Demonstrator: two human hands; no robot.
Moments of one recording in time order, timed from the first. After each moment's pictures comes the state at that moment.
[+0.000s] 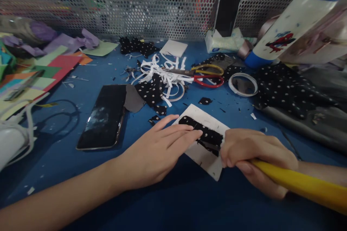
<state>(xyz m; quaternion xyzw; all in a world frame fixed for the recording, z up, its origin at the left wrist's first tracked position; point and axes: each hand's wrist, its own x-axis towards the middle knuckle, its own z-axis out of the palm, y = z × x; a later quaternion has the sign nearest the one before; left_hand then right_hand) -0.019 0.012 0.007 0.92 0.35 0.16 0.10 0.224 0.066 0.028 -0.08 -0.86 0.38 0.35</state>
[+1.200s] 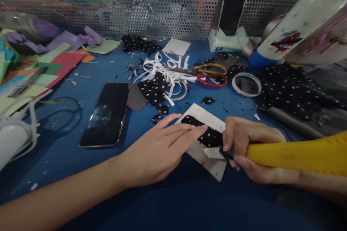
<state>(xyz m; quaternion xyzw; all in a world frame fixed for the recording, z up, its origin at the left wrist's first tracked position) -0.018 0.011 0.009 0.91 0.36 0.18 0.11 0.218 0.069 0.028 -0.19 -0.81 0.42 0.36</state>
